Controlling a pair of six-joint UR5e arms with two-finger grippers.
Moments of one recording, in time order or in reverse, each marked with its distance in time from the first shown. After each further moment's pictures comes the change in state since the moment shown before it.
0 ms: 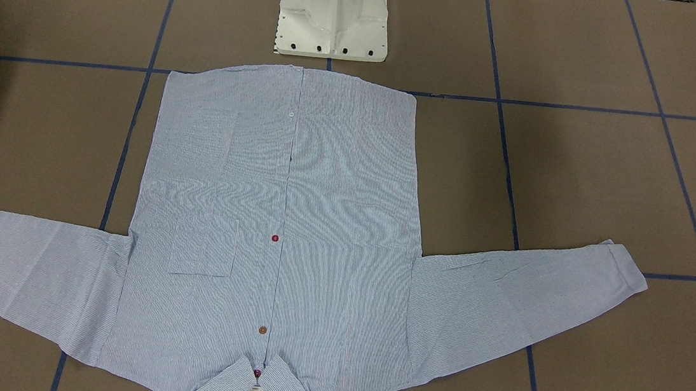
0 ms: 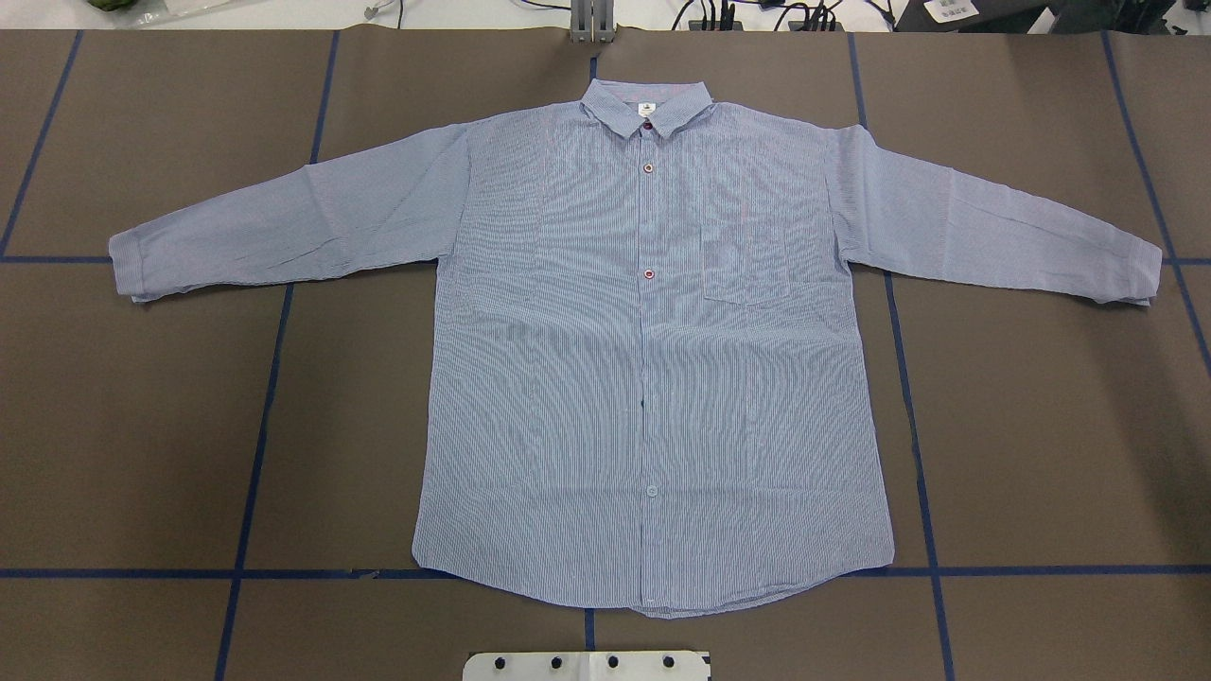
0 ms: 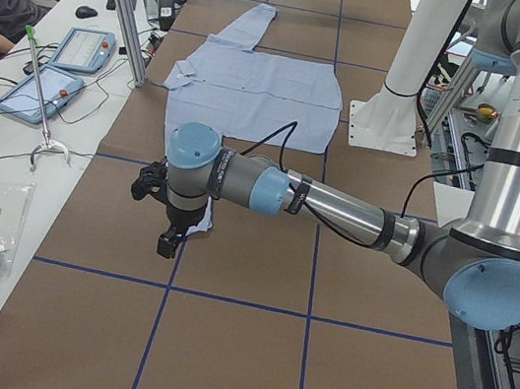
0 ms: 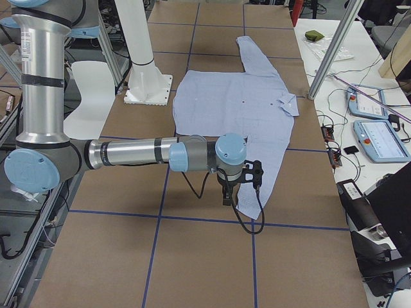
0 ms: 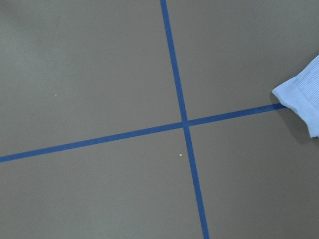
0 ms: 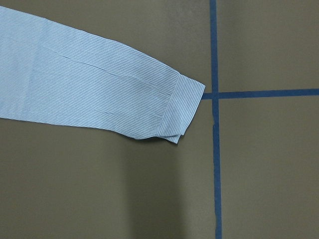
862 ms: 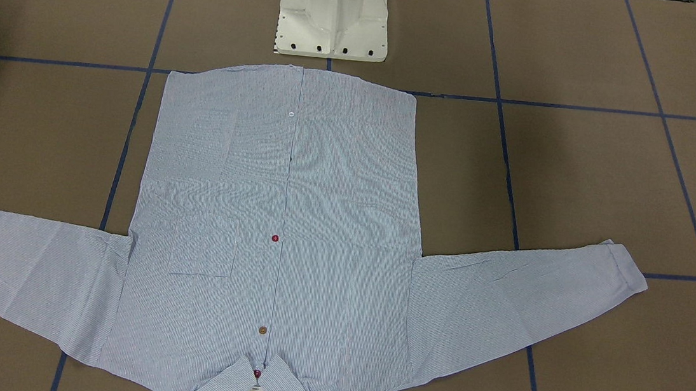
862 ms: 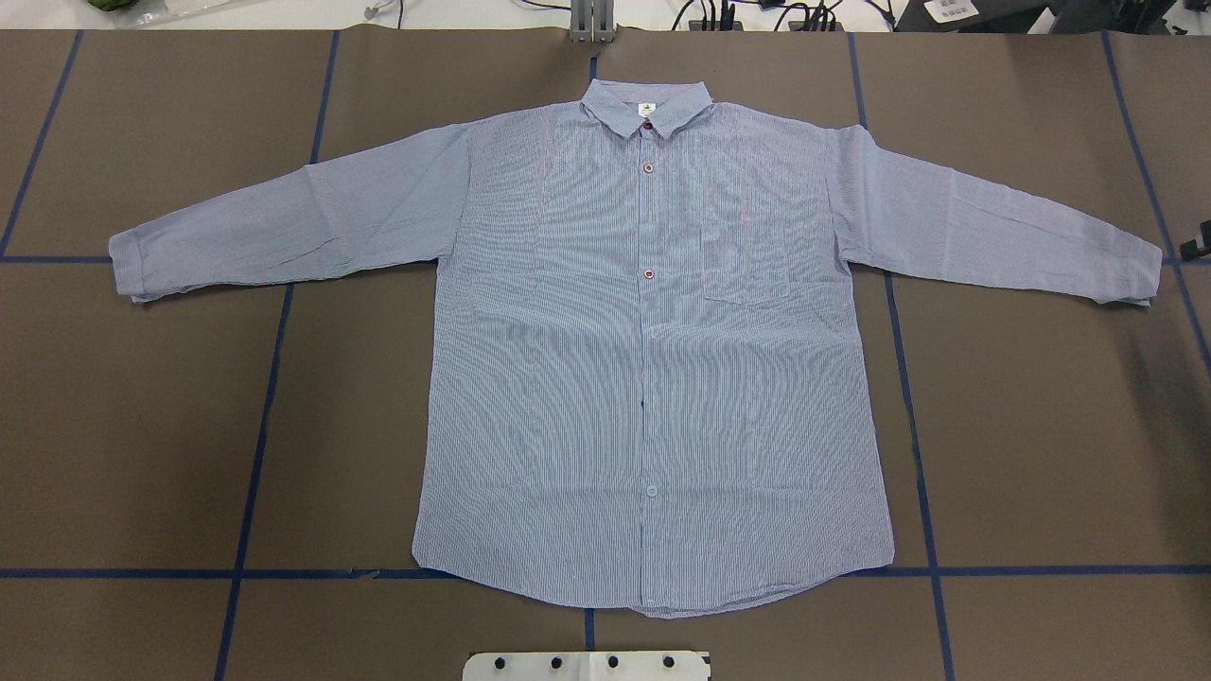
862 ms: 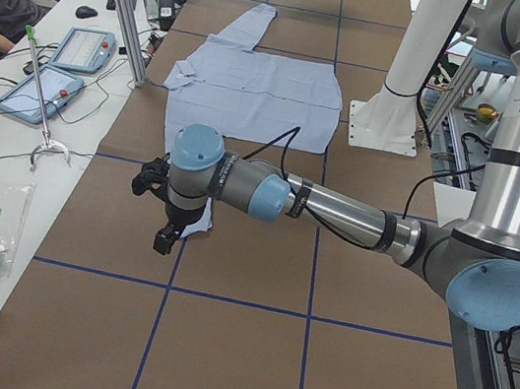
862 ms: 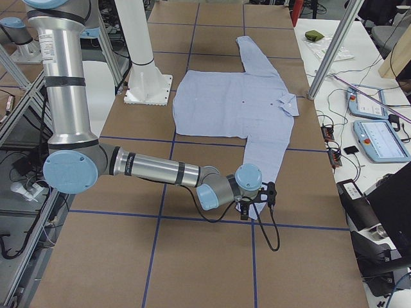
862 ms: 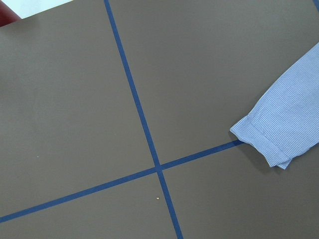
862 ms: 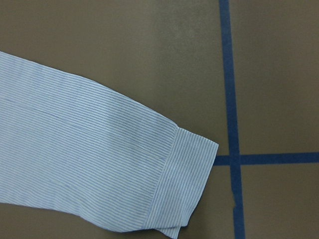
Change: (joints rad) left arm 0.003 0.005 0.011 -0.073 -0.009 -0.006; right arm -0.186 0.157 -0.445 0.555 -0.063 0.350
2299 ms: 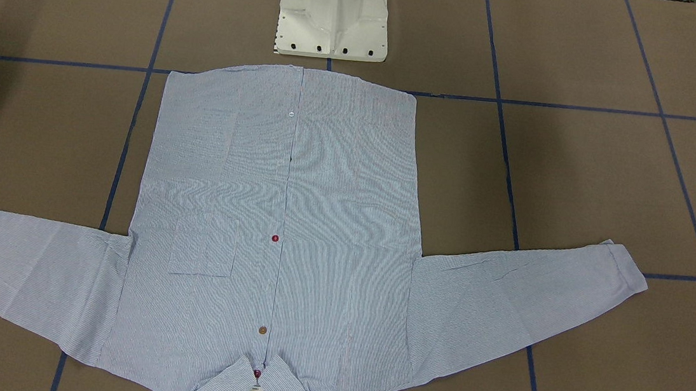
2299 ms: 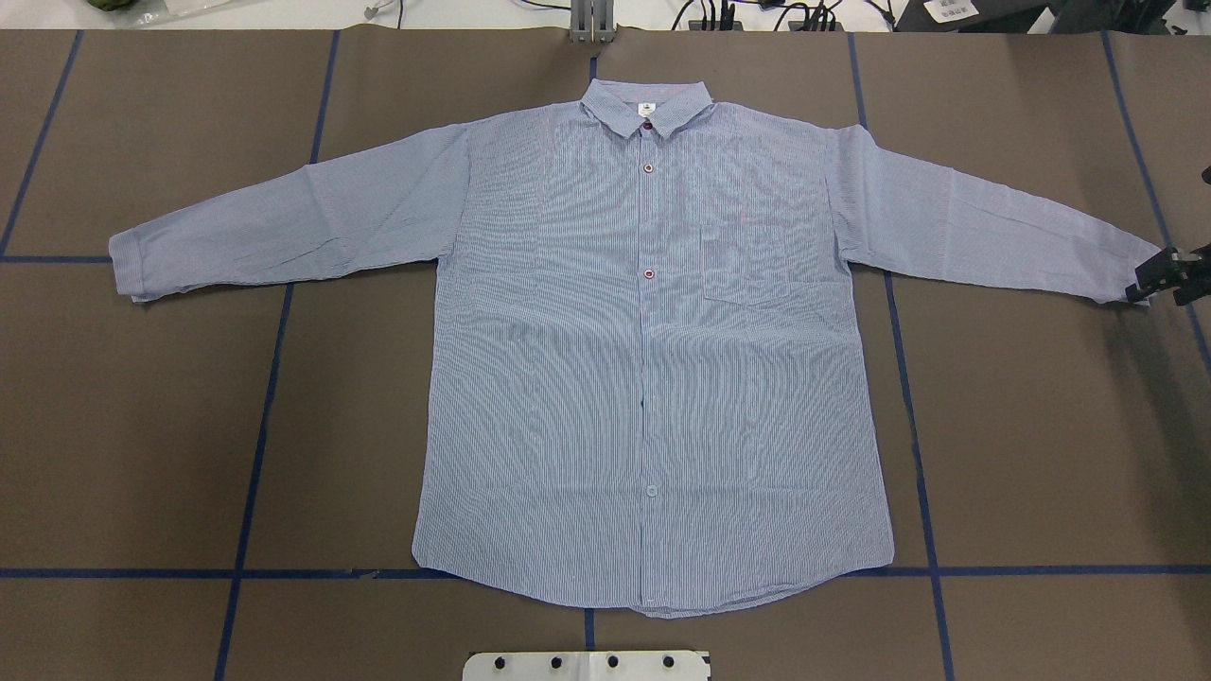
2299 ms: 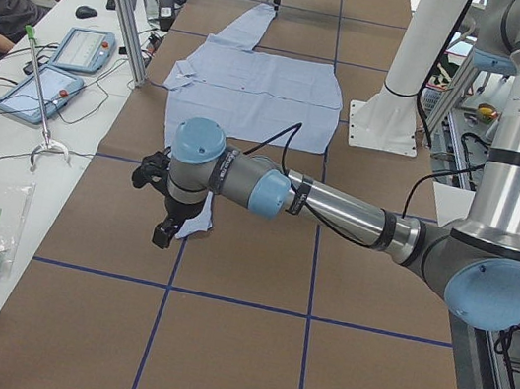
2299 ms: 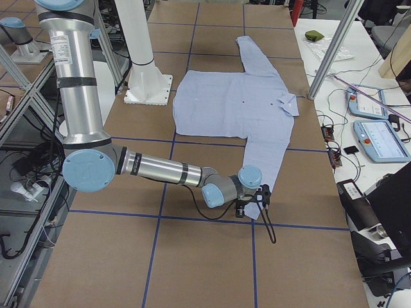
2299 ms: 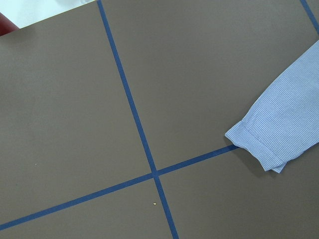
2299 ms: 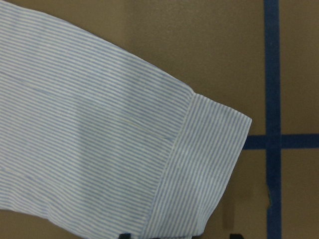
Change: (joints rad) left arm 0.000 -0.006 -0.016 -0.002 -0.003 -0.003; right arm -0.109 0.027 -0.080 -0.001 -0.042 0.018
